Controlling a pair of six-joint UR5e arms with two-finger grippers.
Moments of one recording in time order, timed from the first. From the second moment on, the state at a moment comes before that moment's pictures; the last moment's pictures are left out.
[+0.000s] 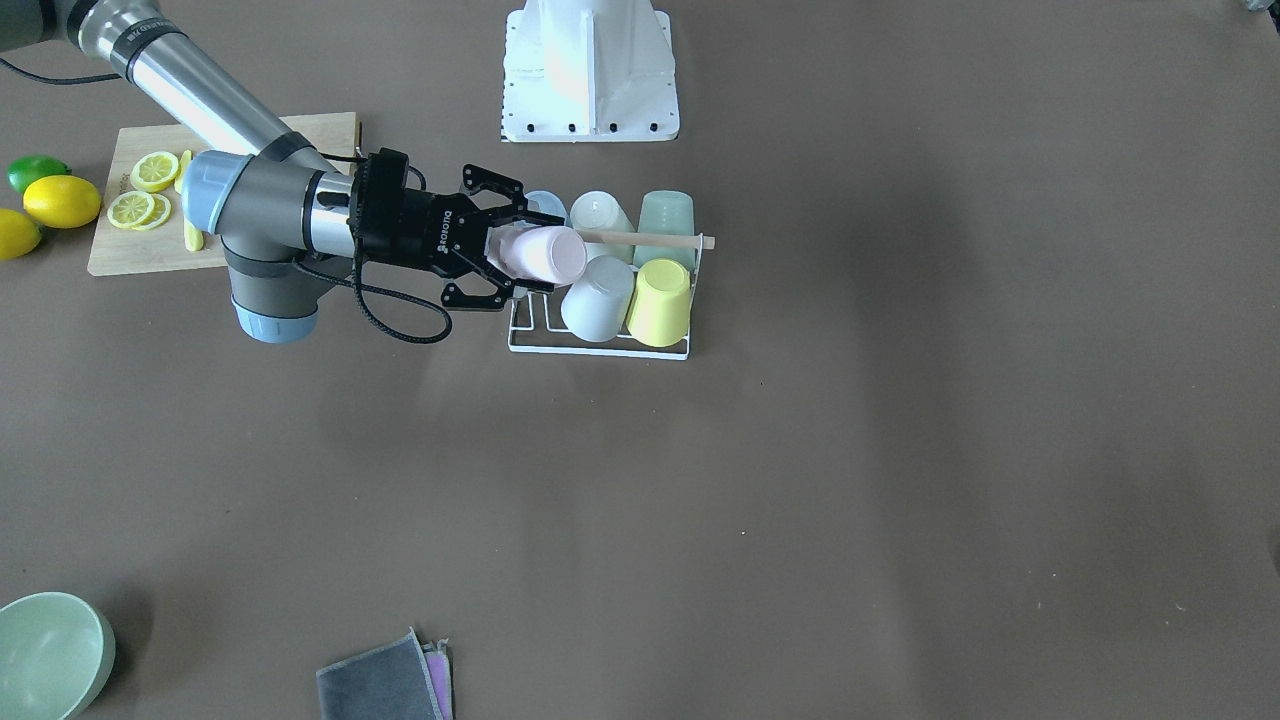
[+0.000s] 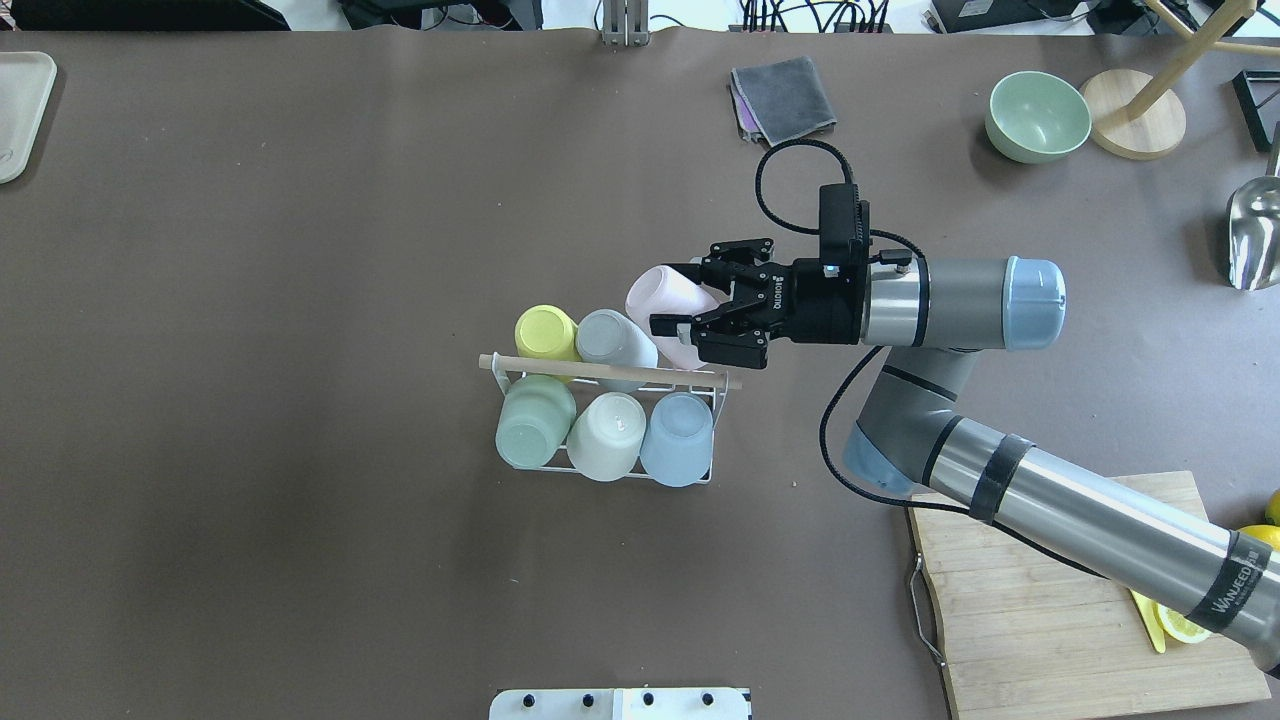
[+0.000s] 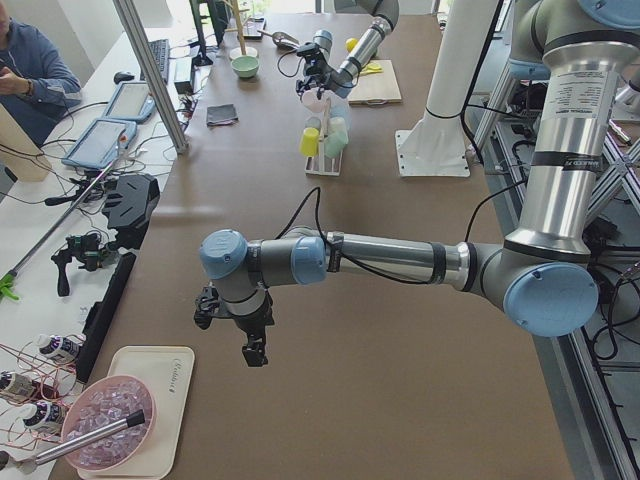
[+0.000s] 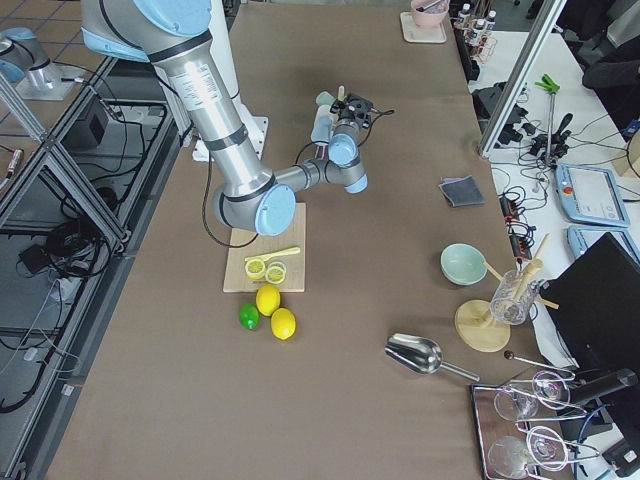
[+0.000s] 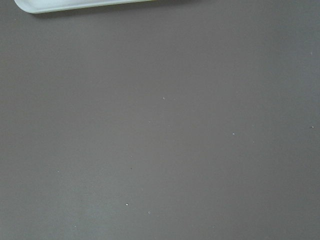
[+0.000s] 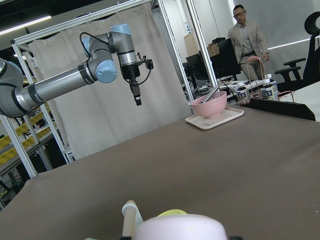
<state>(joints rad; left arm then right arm) -1.56 -1.68 -1.55 -1.36 -2.24 0.08 0.63 -0.98 1.19 0.42 1.96 0.71</state>
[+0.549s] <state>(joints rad) -1.56 -1.67 -1.56 -1.36 -2.24 0.08 0.63 -0.98 1.19 0.42 1.96 0.71</state>
